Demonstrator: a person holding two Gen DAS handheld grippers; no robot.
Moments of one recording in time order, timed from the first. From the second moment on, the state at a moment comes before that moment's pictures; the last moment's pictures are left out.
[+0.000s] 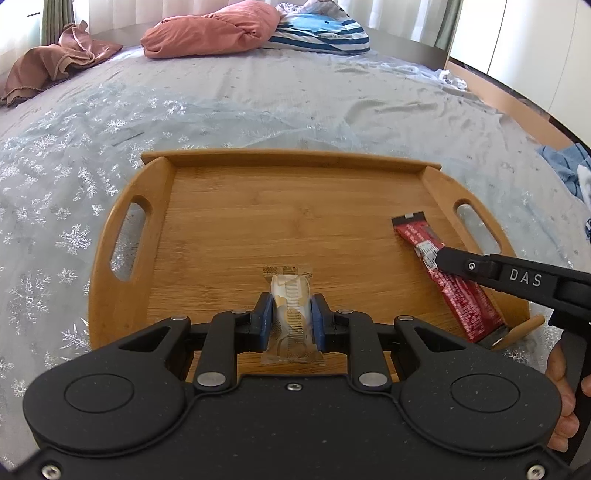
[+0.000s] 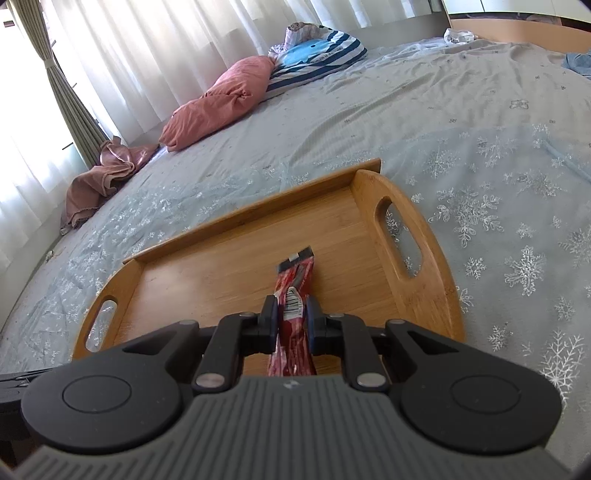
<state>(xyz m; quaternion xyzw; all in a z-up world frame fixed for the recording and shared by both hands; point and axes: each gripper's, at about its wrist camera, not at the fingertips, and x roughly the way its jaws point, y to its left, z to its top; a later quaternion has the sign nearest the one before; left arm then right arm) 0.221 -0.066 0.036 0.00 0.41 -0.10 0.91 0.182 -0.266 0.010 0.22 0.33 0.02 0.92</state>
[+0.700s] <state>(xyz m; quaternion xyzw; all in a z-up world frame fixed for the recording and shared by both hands) 0.226 -0.073 0.028 0.01 0.41 -0.10 0.91 0.187 -0.266 0.006 0.22 0.34 0.02 0.92</state>
